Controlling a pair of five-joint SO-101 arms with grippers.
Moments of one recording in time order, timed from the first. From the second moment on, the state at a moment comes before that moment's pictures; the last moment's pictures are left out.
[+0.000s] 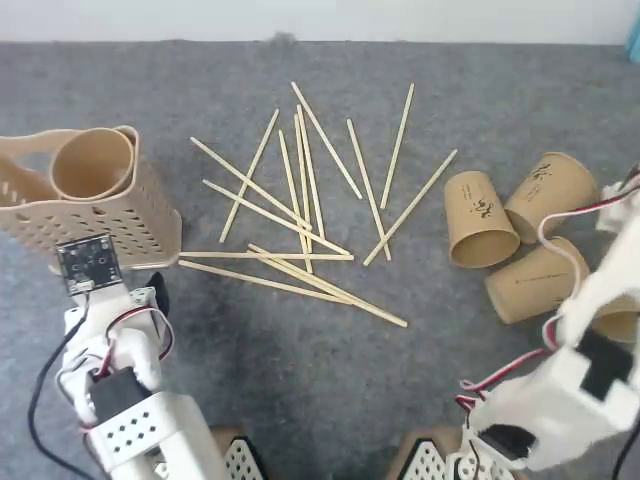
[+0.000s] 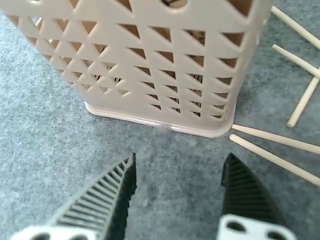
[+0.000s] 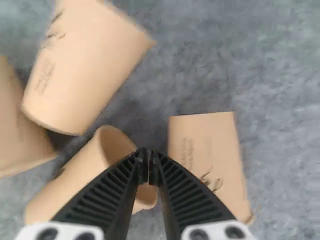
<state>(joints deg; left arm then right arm) -36.9 -83.3 85.7 53.5 -7.6 33.1 11.9 -14.2 81.1 19.3</state>
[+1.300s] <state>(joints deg) -37.0 -83.3 85.7 52.3 -7.6 0.9 -27.9 11.3 100.6 12.4</state>
